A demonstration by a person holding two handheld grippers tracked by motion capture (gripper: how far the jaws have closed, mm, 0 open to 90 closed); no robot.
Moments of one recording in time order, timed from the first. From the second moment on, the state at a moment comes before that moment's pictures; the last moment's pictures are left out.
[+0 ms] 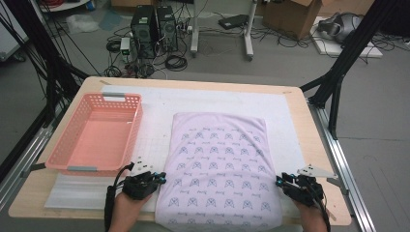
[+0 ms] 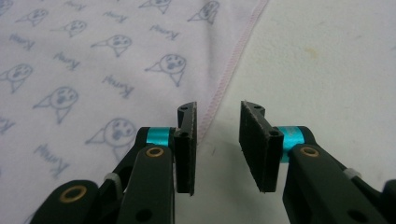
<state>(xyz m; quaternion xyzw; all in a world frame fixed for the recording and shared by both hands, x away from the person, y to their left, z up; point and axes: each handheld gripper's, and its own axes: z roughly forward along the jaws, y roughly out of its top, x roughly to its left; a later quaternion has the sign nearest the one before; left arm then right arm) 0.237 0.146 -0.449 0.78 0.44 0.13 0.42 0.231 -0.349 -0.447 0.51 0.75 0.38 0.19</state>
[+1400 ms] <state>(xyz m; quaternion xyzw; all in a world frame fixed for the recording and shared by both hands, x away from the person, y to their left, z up) 0.290 0.128 -0.445 0.76 0.36 0.14 0.52 0.454 -0.304 -0.447 0.47 0.78 0.34 0.23</state>
